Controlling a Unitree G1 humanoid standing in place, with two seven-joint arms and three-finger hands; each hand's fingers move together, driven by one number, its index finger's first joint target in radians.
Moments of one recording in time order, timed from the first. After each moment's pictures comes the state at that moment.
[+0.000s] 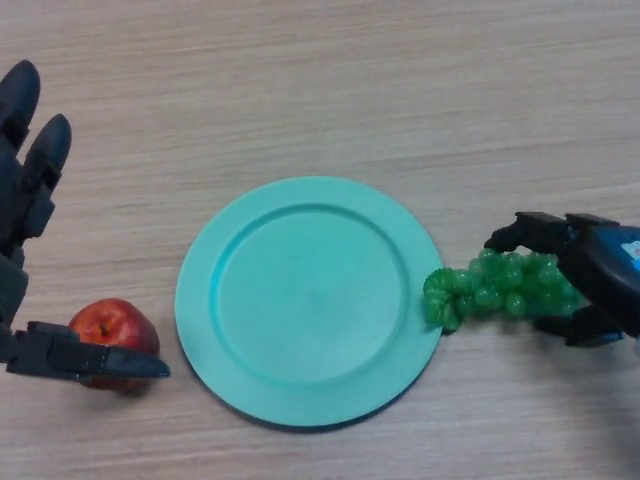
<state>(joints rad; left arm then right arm) 0.09 0.25 0.33 -0.53 -0.28 0.09 -0.30 -0.26 -0.40 -0.04 0.37 -0.80 -0.42 0.07</state>
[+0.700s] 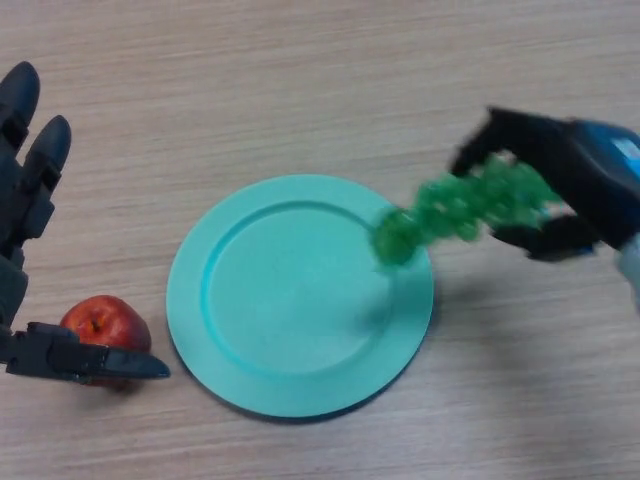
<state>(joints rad) 0.09 0.25 0.33 -0.53 -0.28 0.09 -0.30 -0.37 -0.29 0.04 -0.19 -0.68 0.04 0.38</state>
